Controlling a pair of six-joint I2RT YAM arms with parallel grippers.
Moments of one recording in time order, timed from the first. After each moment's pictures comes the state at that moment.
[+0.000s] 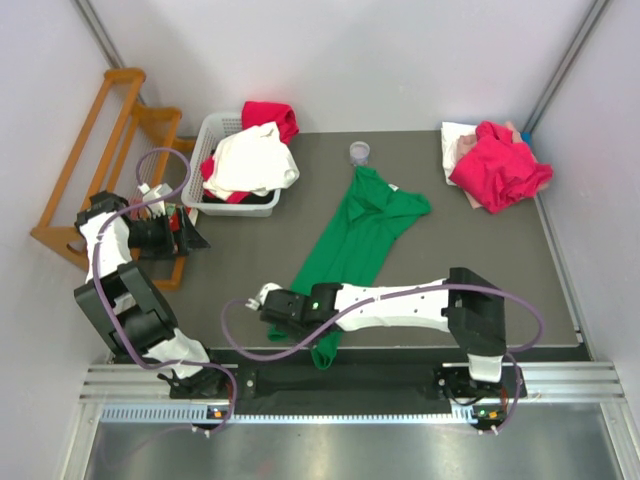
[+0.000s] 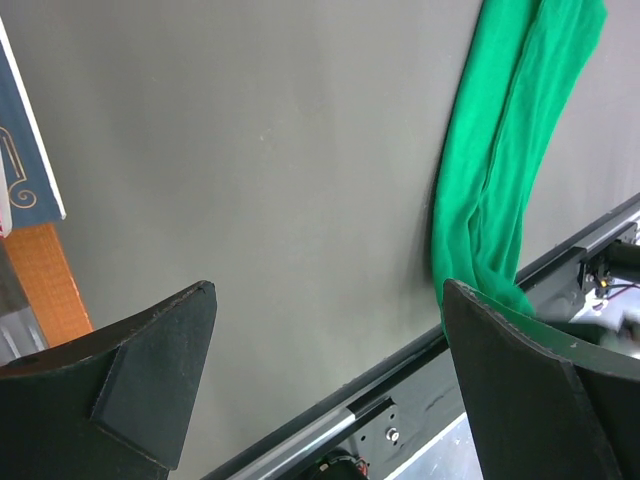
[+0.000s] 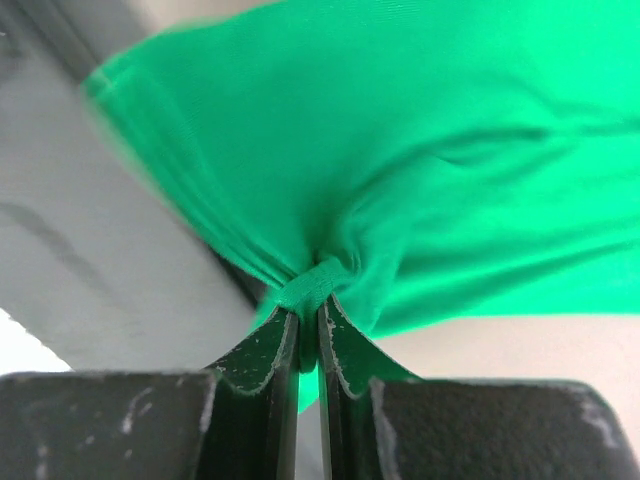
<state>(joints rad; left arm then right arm) 0.57 1.56 1.26 -1.11 0.82 0.47 1.41 1.88 1.47 -0.78 0.20 0.27</state>
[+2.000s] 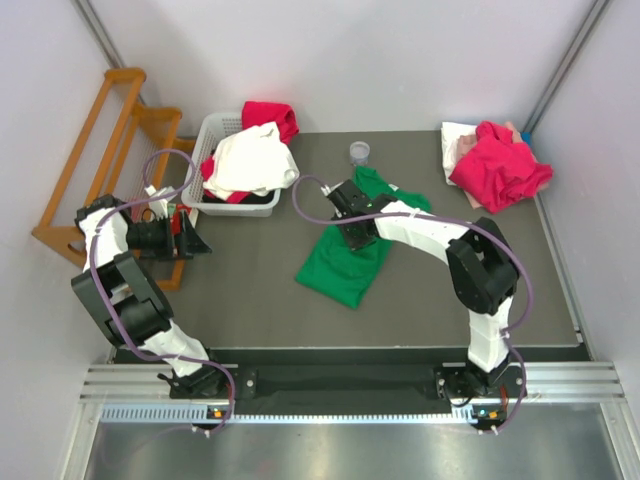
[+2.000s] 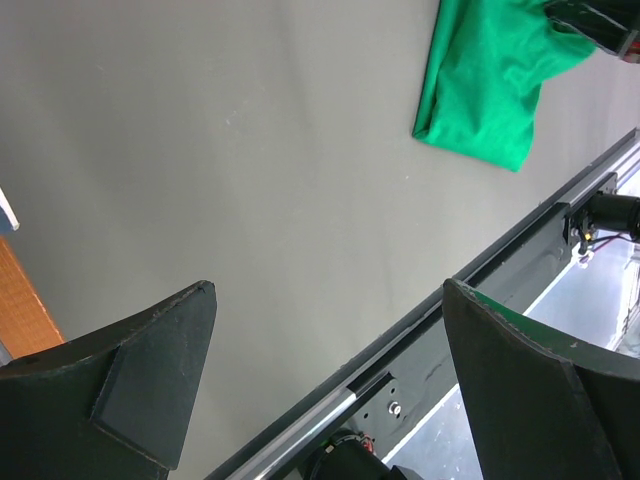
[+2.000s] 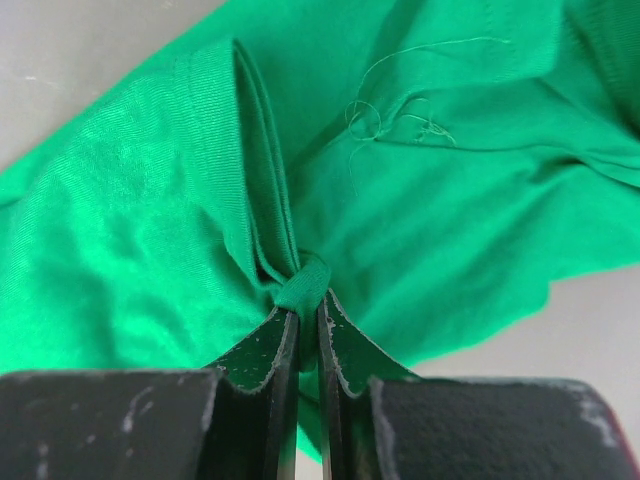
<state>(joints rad) 0.57 1.63 1.29 -1.23 0.87 0.63 0.74 1.91 1.45 -0.60 0.19 0.16</state>
